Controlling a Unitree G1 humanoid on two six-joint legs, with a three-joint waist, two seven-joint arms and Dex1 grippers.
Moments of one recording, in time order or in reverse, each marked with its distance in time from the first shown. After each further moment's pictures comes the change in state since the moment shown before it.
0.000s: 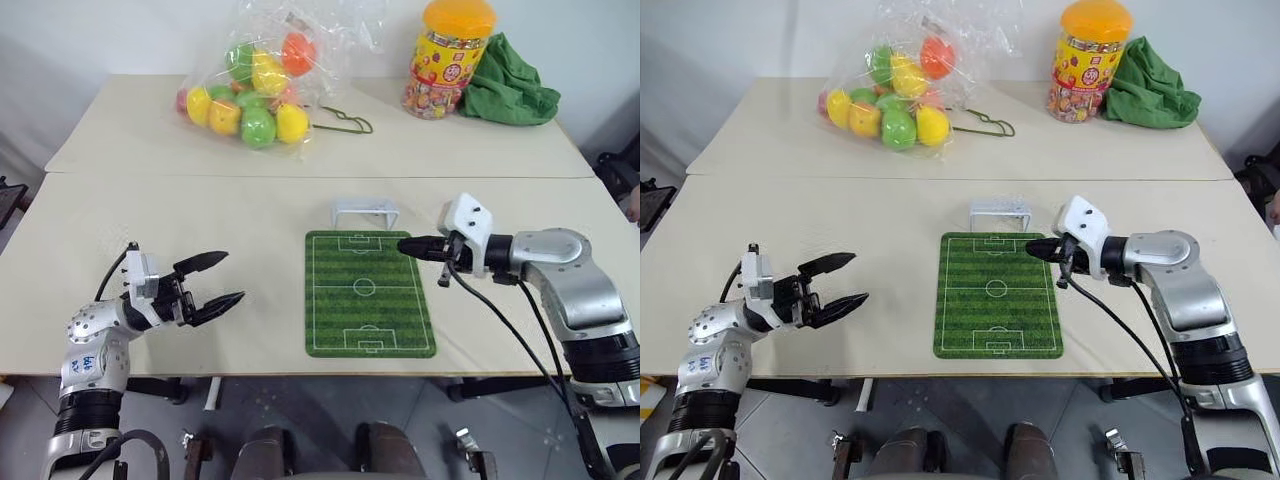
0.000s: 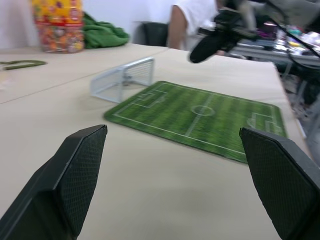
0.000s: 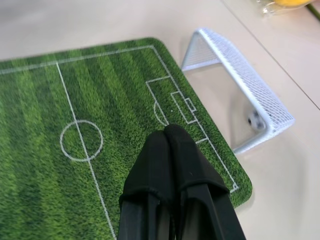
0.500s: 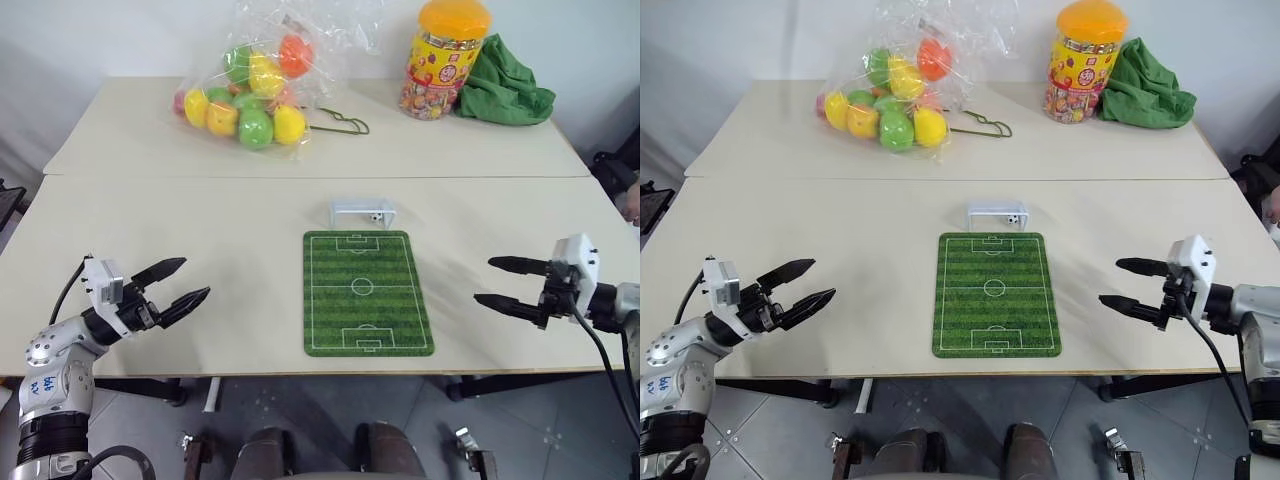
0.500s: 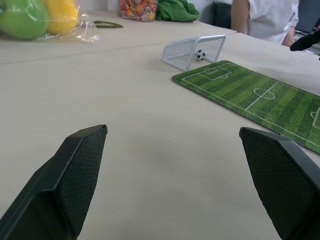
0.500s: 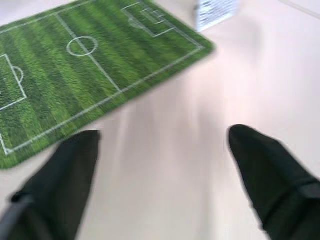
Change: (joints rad) left arm 0.127 0.065 0.127 -0.033 -0.013 0.085 0.123; right arm 0.238 -0.130 -0.309 0.463 0.160 -0.328 0.316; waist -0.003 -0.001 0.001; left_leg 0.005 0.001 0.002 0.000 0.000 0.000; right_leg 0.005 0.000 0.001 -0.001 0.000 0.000
